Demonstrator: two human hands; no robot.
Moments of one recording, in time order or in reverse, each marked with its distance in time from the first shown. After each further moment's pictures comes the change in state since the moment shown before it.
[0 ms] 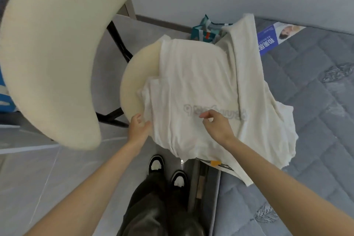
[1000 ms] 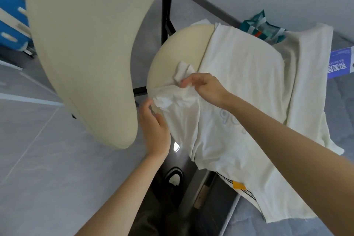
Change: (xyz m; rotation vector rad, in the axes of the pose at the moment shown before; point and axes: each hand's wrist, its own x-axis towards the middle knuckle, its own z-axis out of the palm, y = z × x) left_hand 0.017 -0.037 0.000 -0.231 0.470 0.265; right_hand 0.118 -0.113 0.099 -0.111 -0.411 -0.430
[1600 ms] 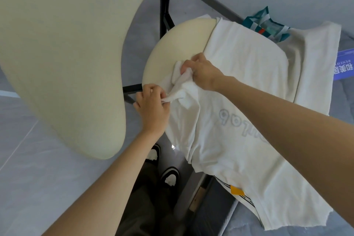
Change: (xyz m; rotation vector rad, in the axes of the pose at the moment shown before) left_hand 0.049 -0.008 0.025 0.430 -0.088 0.196; right_hand 0.056 0.012 -0.015 -0.612 -0.117 -0.030
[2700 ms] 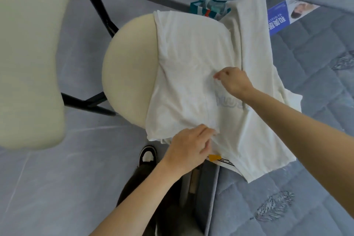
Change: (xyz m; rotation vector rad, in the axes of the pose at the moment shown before) left_hand -0.149 0.074 0.030 -0.042 -0.472 0.978; right_hand -0.180 0.111 0.000 0.409 0.373 0.629
